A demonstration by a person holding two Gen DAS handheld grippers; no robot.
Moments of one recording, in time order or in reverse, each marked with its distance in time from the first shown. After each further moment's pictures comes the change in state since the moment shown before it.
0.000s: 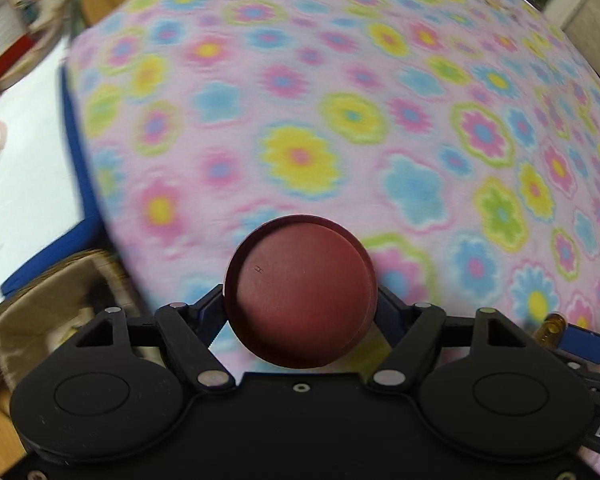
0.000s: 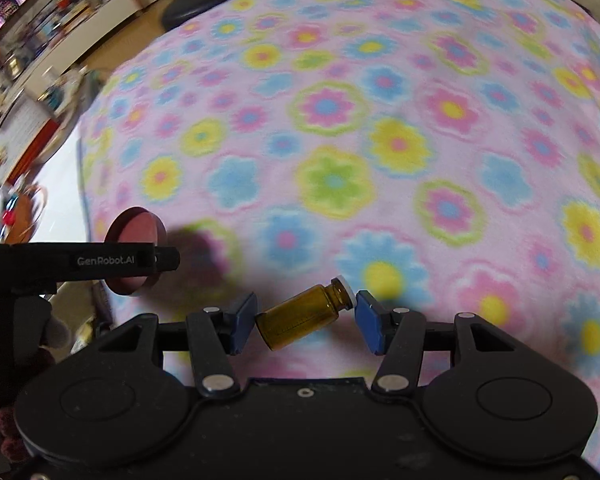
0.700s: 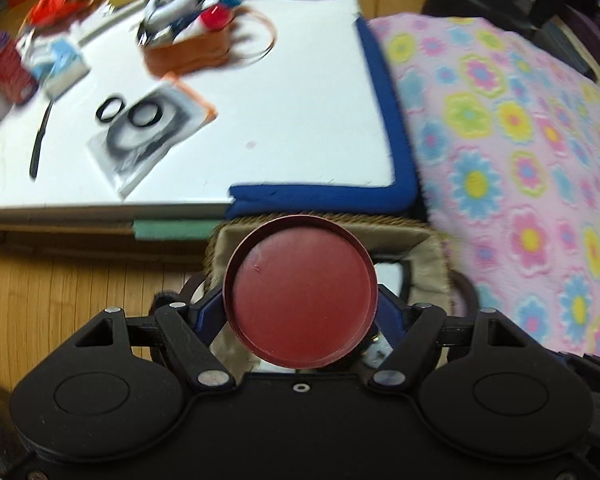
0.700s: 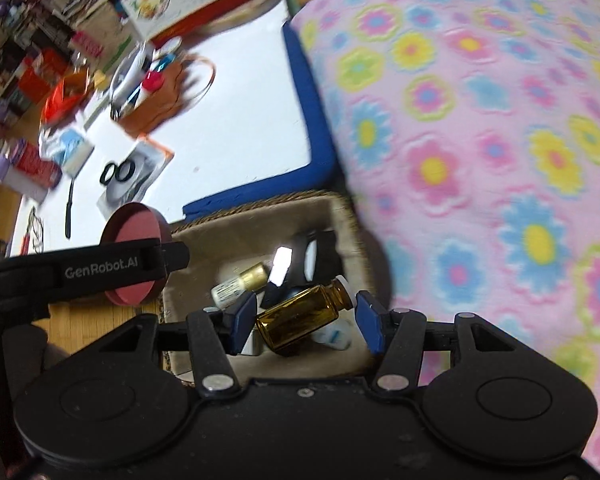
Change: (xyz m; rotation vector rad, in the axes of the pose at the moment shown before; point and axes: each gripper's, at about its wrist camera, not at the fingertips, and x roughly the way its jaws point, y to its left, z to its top) left arm -0.041 0.240 -0.077 -0.512 -0.039 0.183; right arm 0.078 0.288 -0.029 -0.360 0.174 0.194
